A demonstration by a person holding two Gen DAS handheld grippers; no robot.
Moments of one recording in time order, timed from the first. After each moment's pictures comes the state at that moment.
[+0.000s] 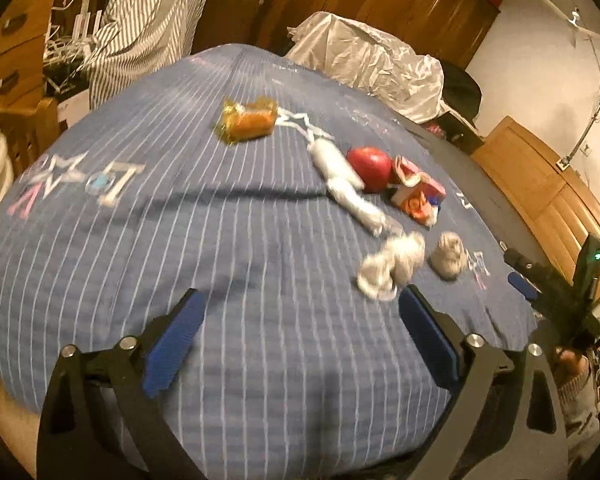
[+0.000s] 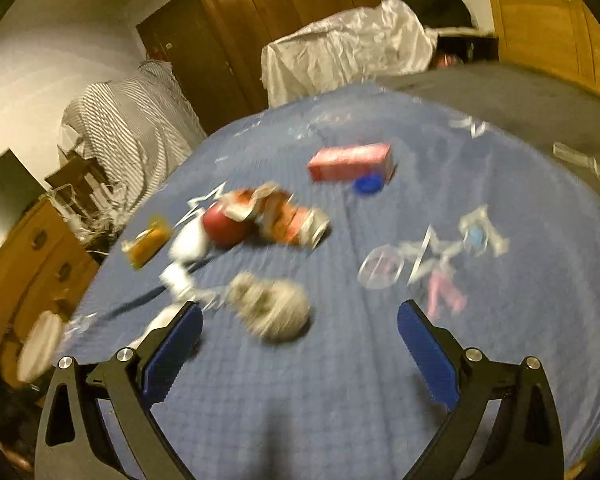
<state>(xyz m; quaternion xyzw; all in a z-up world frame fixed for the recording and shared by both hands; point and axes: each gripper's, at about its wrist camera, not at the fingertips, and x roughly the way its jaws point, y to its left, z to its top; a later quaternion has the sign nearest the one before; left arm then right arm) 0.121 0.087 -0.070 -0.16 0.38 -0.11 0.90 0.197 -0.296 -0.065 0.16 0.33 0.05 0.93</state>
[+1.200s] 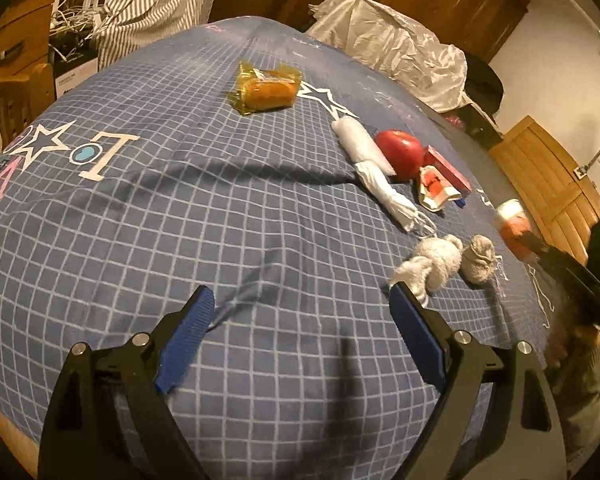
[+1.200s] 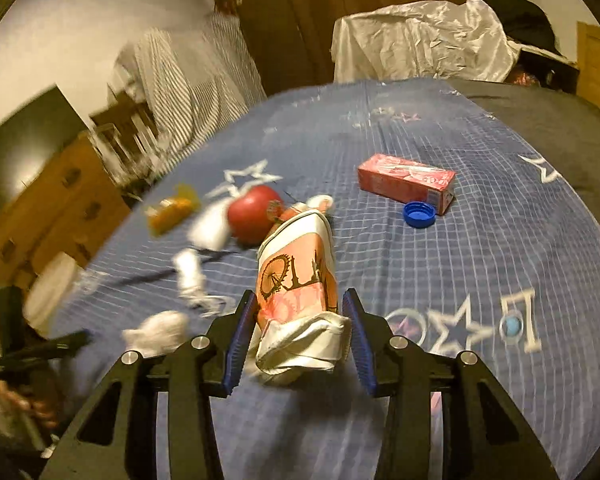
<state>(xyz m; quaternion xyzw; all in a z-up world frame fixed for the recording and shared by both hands) 0.144 0.091 -0.100 -0.18 0.43 -0.09 0.88 0.240 -0.315 -0.042 0.10 0.36 0.18 0.91</state>
